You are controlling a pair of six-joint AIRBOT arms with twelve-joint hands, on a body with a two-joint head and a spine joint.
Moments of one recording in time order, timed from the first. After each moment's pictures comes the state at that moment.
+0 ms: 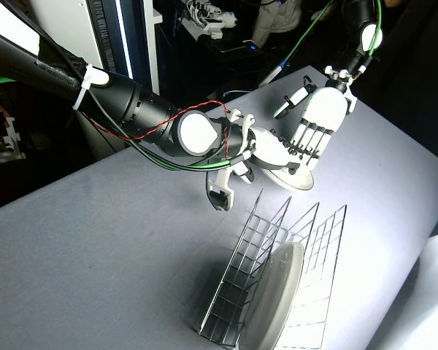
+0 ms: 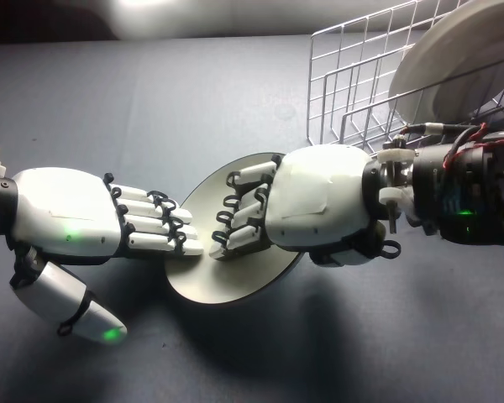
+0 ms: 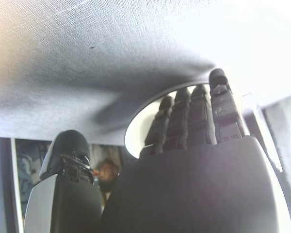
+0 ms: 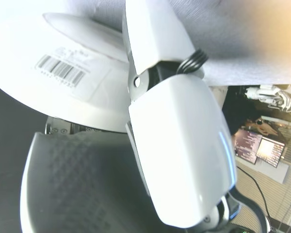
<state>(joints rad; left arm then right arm) 0.63 -1.06 1.46 1.56 -0.78 -0.23 -0.41 -1.34 1.25 -1.06 0.35 -0.29</state>
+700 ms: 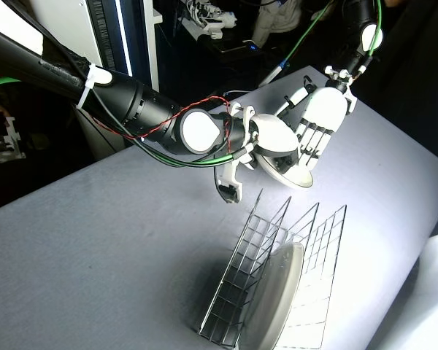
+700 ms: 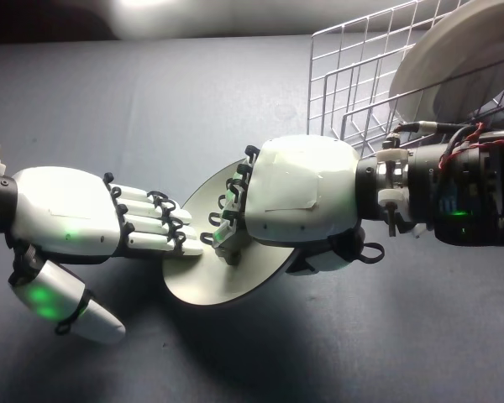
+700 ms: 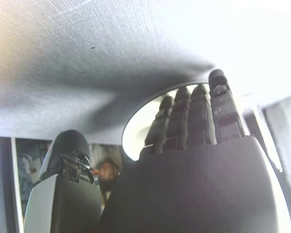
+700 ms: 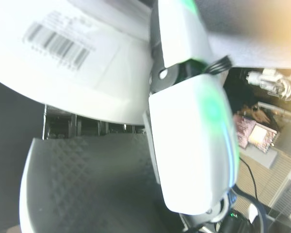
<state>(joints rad) 0.61 -1.06 1.47 1.57 -0.79 -0.25 -0.41 -1.35 1.25 -1.05 0.41 -0.31</state>
